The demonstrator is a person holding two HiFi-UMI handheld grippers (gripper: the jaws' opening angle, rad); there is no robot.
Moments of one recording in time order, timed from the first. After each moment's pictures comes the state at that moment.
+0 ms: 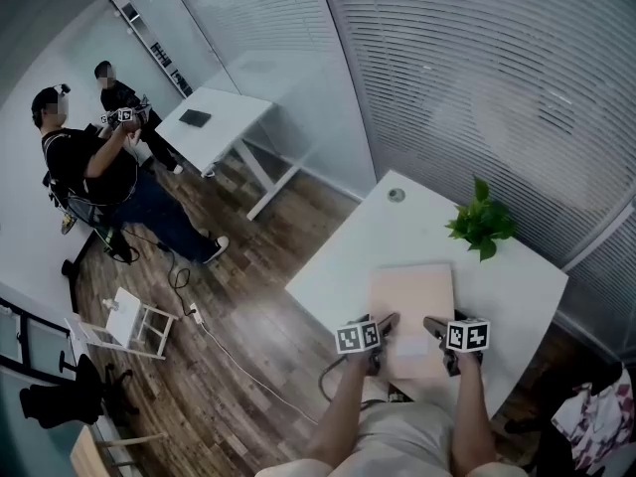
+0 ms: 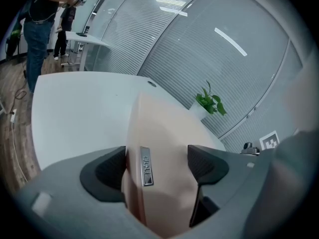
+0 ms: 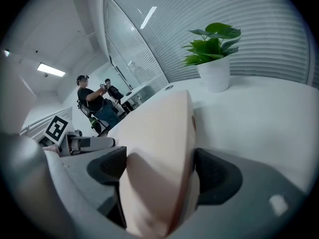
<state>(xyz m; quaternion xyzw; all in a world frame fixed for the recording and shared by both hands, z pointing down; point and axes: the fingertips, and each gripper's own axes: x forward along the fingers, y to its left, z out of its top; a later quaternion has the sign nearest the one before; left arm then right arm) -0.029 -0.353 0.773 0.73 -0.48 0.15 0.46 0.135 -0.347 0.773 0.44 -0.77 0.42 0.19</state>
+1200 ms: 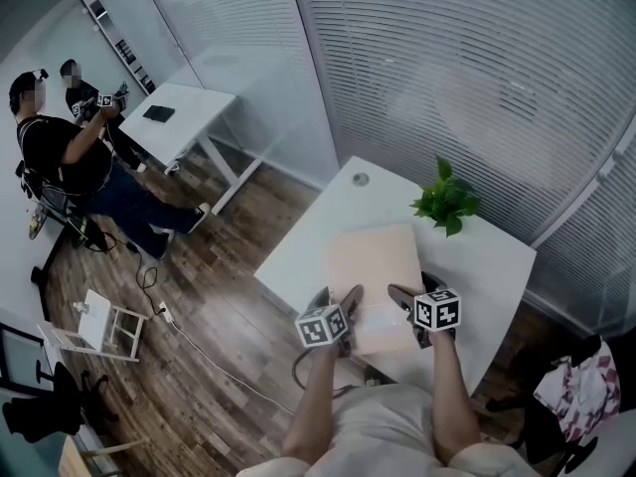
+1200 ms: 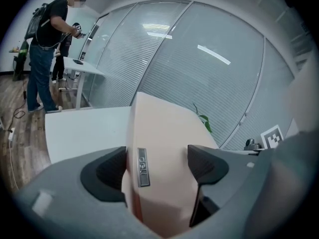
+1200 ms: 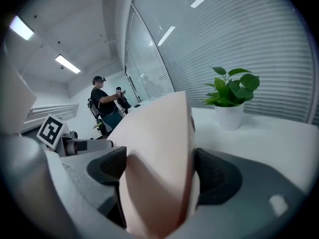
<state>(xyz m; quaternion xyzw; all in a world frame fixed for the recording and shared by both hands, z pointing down) -0.053 -0.358 0.687 0.77 -0.53 0.08 0.34 0.110 -0.363 0.687 0.45 -0.82 0.31 0.14</state>
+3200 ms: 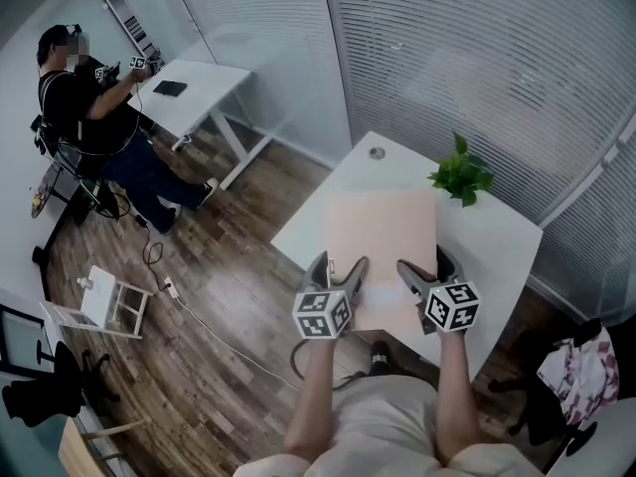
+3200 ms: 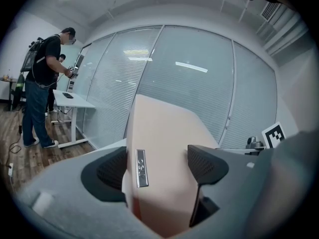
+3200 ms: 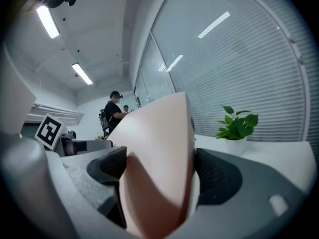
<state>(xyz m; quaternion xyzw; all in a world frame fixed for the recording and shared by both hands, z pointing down) -0.096 -0.306 0.560 0.82 -0.53 0.04 0.20 0.067 -0.304 0.572 0.49 -0.85 0.20 0.04</state>
